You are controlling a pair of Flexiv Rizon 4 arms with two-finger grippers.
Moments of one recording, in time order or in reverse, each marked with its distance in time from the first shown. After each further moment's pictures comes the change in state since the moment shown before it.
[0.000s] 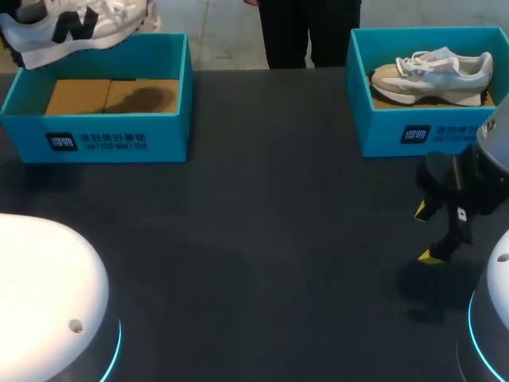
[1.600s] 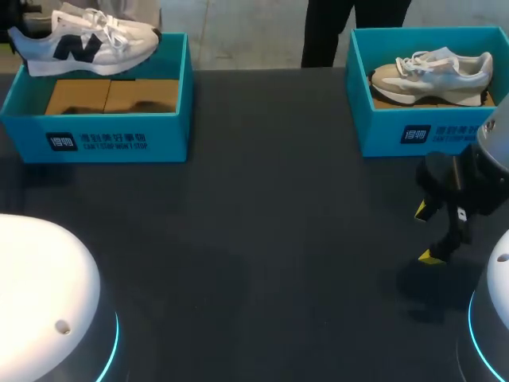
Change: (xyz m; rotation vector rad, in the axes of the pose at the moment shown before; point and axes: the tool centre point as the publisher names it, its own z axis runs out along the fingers) left arm -0.031 0.035 0.042 -0.093 -0.046 0.381; right arm 0.000 0.000 0.000 0.000 0.000 0.000
